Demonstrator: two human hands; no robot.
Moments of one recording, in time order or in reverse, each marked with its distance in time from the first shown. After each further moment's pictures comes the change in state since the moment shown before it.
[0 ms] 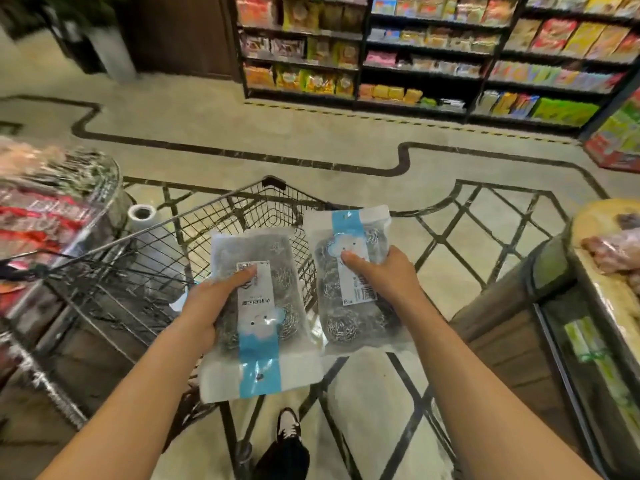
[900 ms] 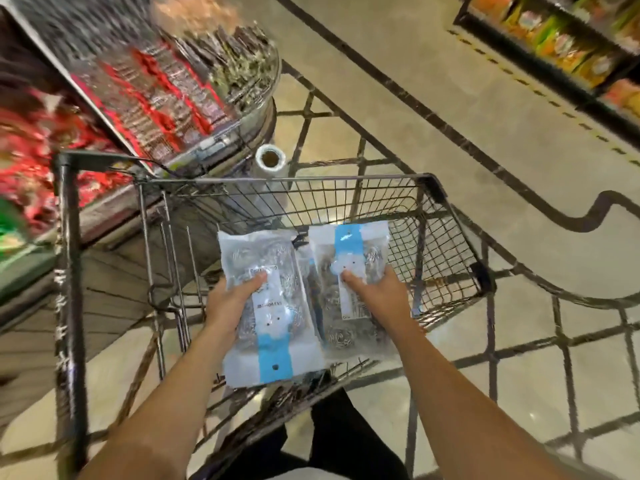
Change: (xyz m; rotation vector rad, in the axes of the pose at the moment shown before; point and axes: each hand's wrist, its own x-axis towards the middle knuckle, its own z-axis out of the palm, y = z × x) left_hand 0.188 -0.051 -0.114 -0.336 0.587 -0.131; right_hand 0.199 -0.071 0.261 -0.321 -0.519 -0.100
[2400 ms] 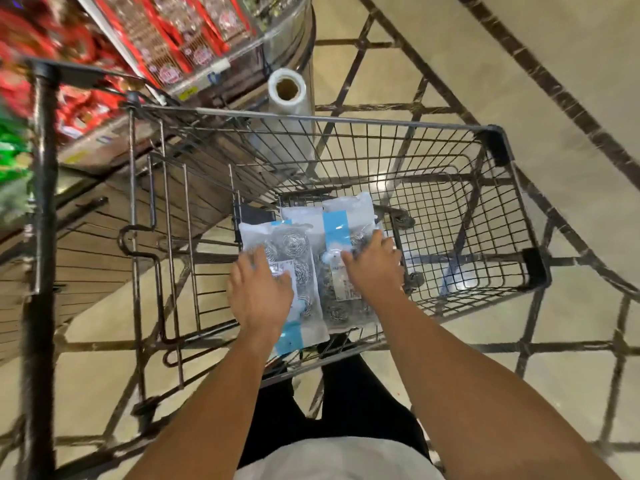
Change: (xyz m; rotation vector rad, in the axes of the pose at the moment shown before) left_hand -0.021 -0.069 0.069 1.159 0.426 0.240; right_hand 0.060 0.031 0.050 -0.659 -0.223 -0.093
